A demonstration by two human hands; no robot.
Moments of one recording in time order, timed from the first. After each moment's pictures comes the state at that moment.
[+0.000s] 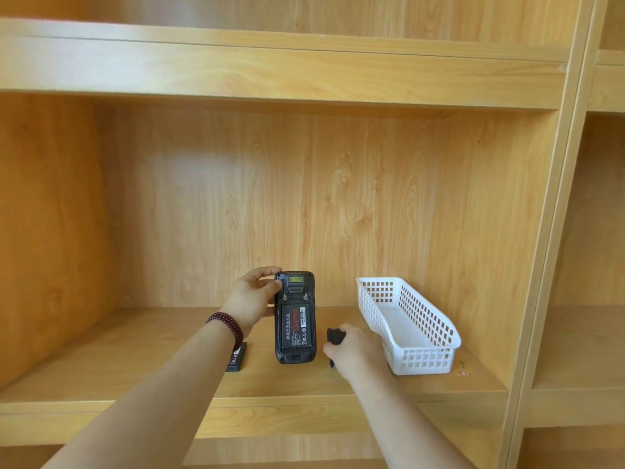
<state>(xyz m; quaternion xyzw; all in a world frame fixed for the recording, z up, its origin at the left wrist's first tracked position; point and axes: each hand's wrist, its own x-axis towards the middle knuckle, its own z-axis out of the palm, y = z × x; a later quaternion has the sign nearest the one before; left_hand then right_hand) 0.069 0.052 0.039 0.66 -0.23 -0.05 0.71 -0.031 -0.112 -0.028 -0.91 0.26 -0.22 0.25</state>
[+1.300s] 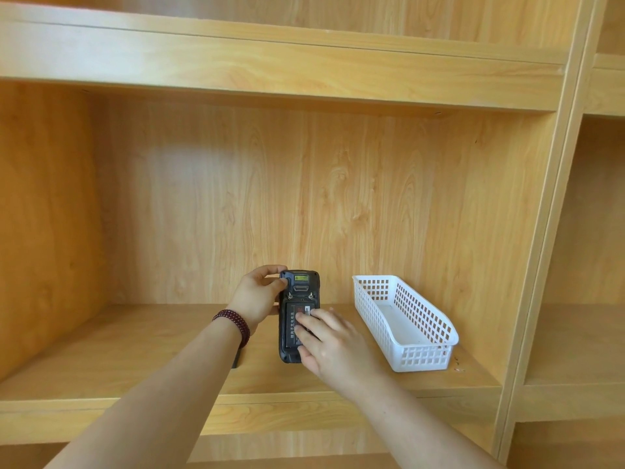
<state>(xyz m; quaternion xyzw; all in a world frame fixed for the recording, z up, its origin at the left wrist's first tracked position) 0.066 0.040 0.036 0.67 -0.23 -0.05 0.71 -0.028 -0.108 -0.044 -0.86 -0.16 -0.47 -0.09</state>
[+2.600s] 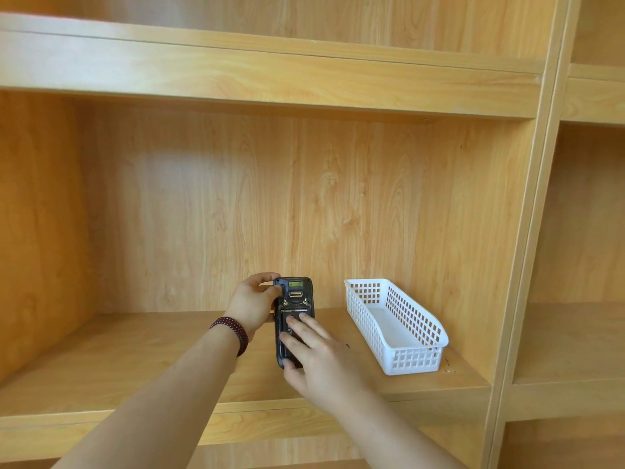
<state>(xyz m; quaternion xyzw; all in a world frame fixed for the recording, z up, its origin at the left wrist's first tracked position) 0.065 0.032 0.035 0.67 -0.21 -0.05 0.71 -0.043 -0.084 -0.044 -0.90 -0.09 -0.43 -0.01</state>
